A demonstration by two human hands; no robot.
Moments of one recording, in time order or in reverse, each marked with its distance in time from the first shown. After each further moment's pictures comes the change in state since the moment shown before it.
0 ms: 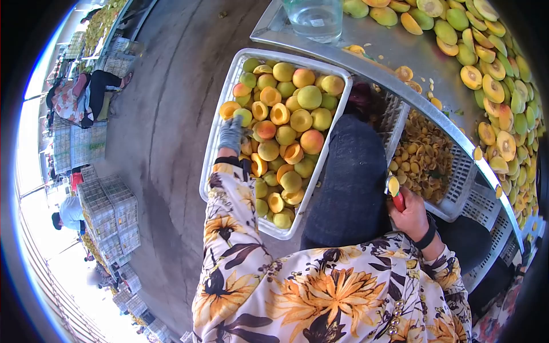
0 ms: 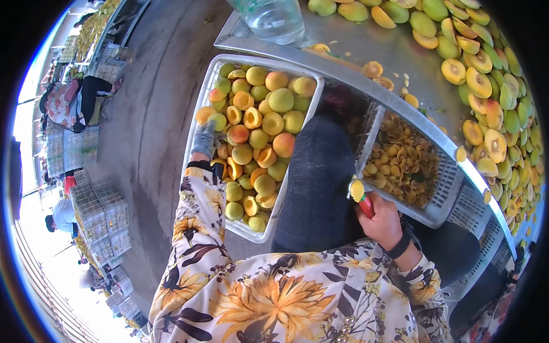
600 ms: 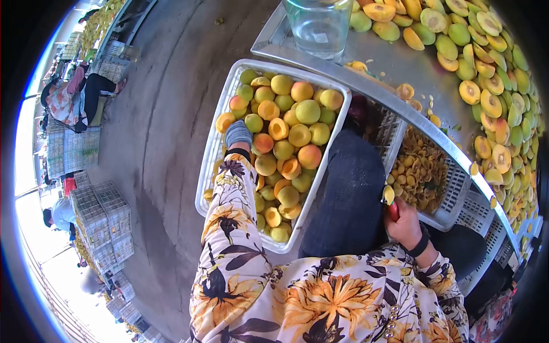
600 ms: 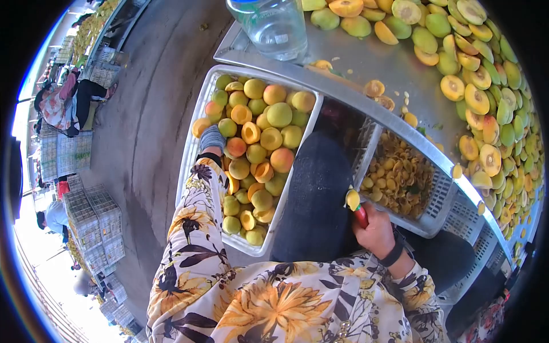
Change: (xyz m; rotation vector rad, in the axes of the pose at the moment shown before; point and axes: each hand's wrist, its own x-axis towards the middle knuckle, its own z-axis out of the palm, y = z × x) left_hand 0.060 0.003 0.032 1.225 0.148 0.174; right_hand 0.013 -0.008 0.005 -0.013 -0.032 0.099
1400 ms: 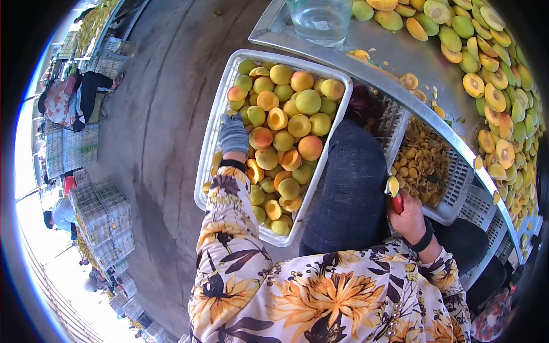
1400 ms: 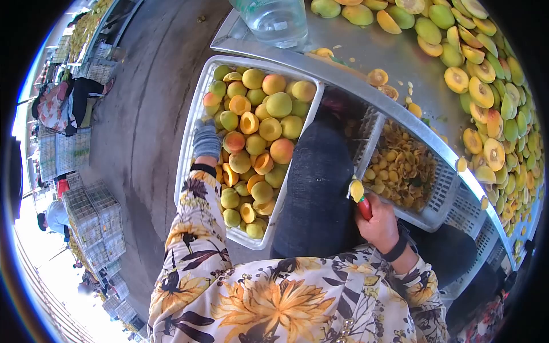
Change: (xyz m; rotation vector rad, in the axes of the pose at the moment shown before) left_hand -0.060 0.001 -0.024 0.067 0.284 0.109; right_hand 0.001 0.002 0.002 -0.060 0.017 0.008
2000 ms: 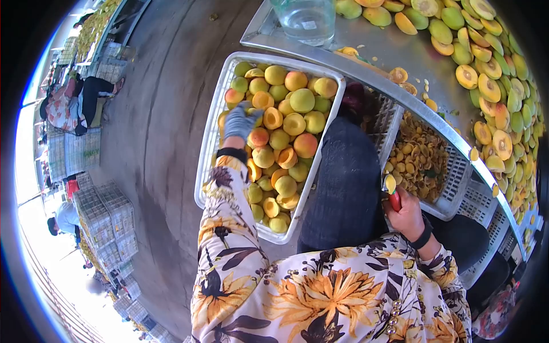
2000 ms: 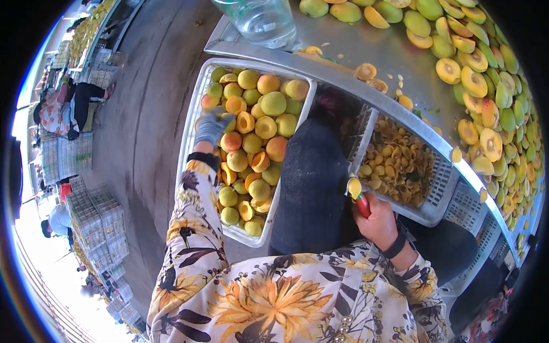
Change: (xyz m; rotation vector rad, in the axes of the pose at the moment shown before) left_hand 0.017 0.026 -0.013 -0.418 -0.104 -0.009; right_hand -0.010 0.007 -0.004 0.055 -0.021 0.011
